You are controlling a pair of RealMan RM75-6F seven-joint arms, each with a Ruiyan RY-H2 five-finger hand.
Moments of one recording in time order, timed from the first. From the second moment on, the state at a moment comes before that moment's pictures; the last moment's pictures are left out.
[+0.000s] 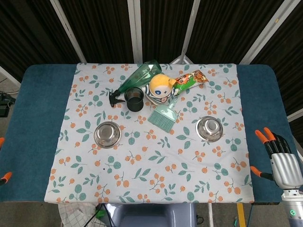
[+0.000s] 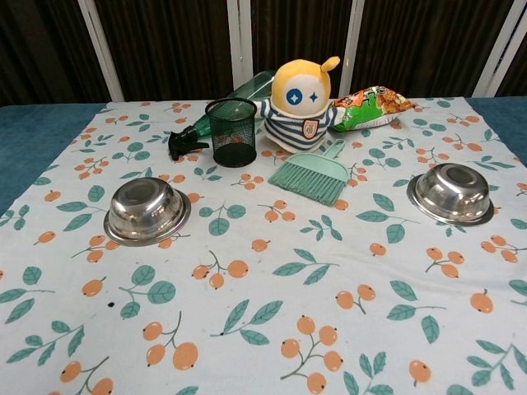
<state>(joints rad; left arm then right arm) 0.06 -1.05 -0.06 -1.71 1.52 1.63 0.32 0.10 -1.10 0.06 -1.61 -1.54 1.50 0.07</state>
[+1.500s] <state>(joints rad) 0.03 -1.06 -0.05 -1.63 1.53 1.61 0.13 0.68 -1.31 0.23 -1.49 -0.75 0.79 -0.41</state>
